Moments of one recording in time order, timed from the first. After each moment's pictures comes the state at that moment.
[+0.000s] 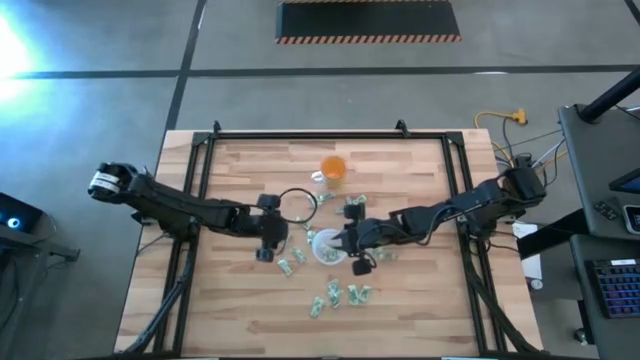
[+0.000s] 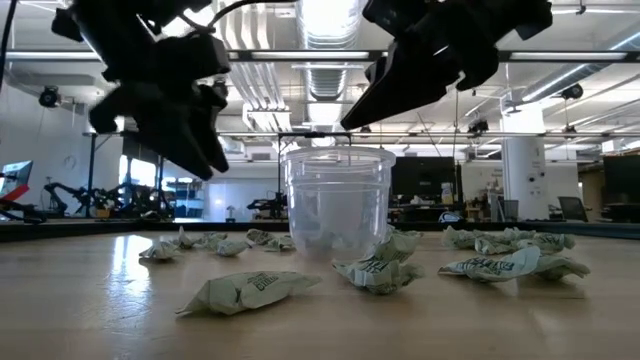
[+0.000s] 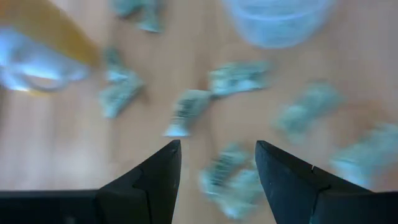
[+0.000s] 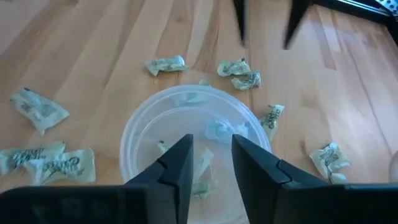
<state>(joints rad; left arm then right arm) -0.19 1.32 0.73 -0.32 -0.35 0.08 0.23 1.61 0.93 0.00 0.18 -0.06</state>
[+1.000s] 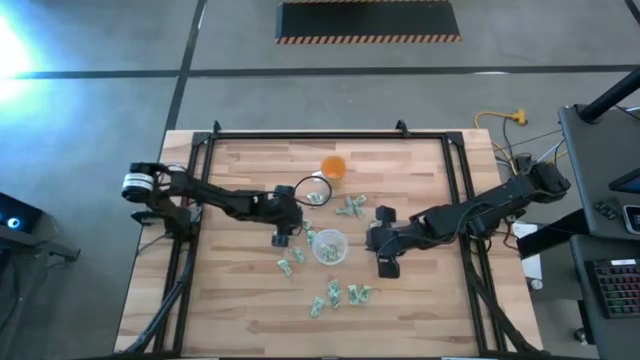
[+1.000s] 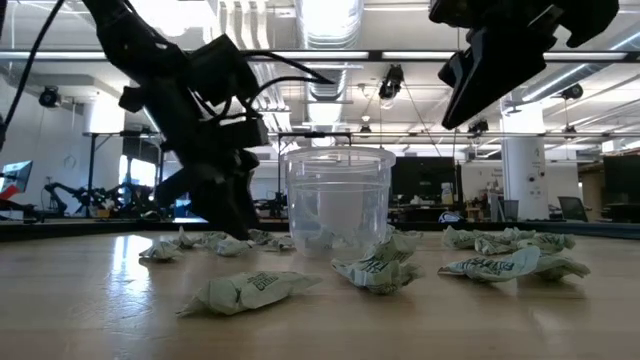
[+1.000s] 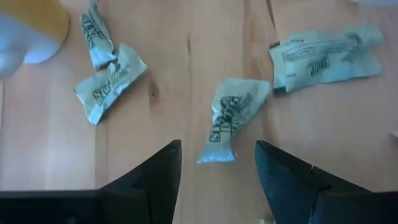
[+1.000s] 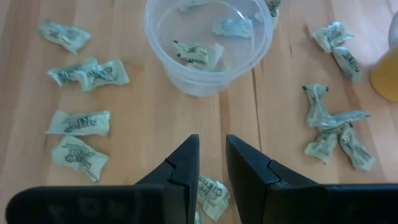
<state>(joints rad) 0.05 1.60 0.71 -0.03 -0.15 0.25 0.33 1.41 0.93 -0.50 0.25 0.28</state>
